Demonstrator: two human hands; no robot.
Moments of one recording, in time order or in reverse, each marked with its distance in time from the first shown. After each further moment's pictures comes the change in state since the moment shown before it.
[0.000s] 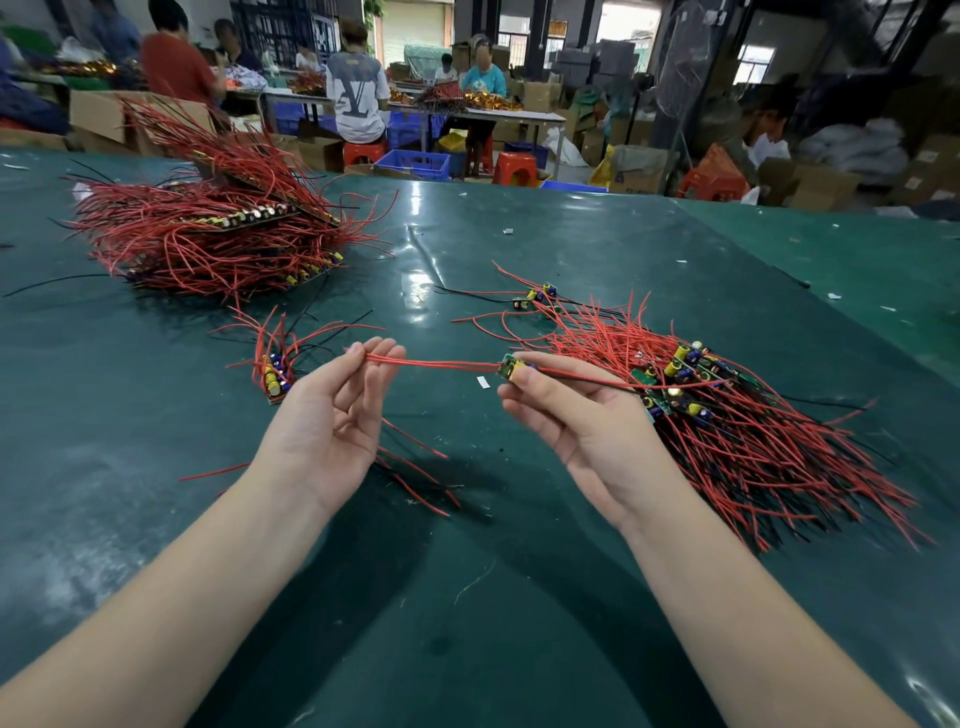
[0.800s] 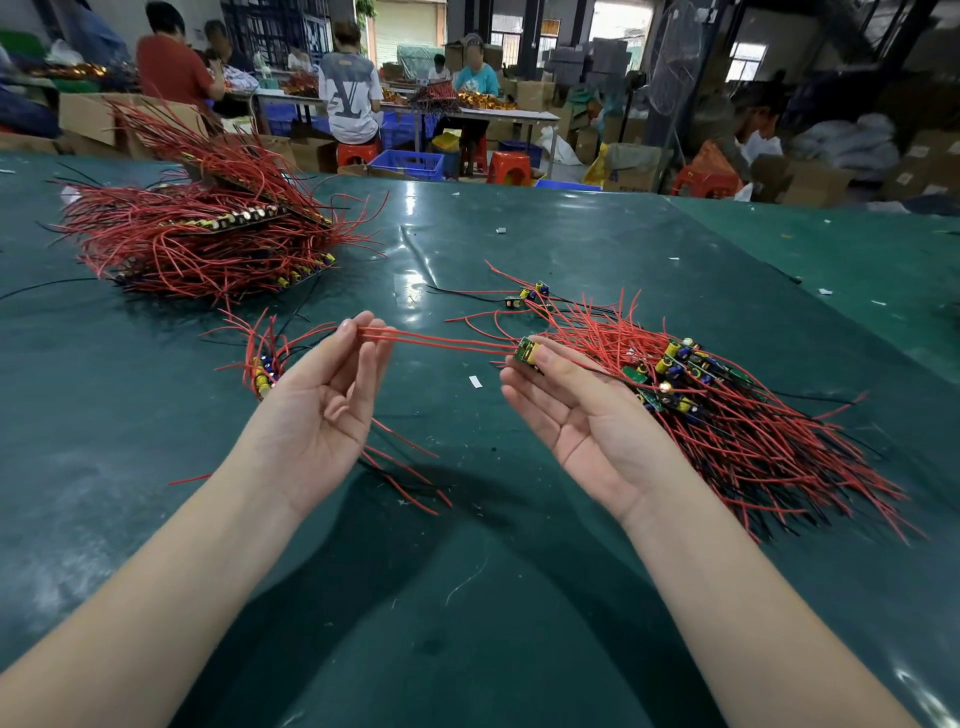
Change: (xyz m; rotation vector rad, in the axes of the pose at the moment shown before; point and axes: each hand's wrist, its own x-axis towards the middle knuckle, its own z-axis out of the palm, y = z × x) left_hand -0.001 0.006 0.003 -0.016 -0.166 -0.025; right_hand 0.004 -0.009 -0.006 0.213 0.039 0.172
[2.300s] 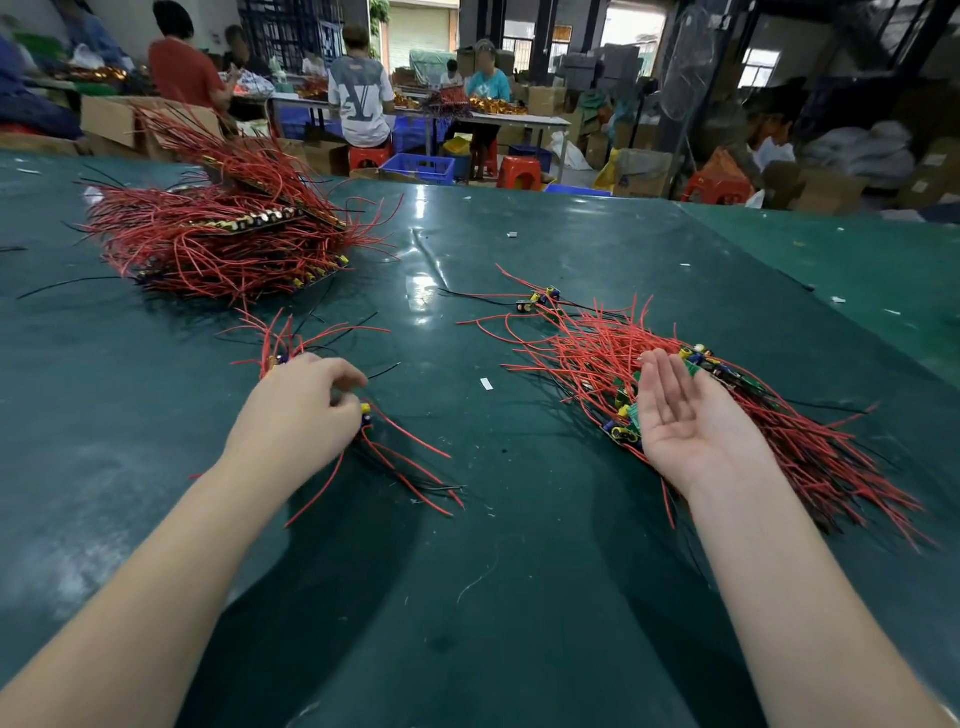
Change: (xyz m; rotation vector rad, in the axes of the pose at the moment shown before) left_hand 0.015 0.021 -0.036 2.011 0.196 0.484; right_hand 0.010 -0.036 -0.041 0.424 0.558 -0.141
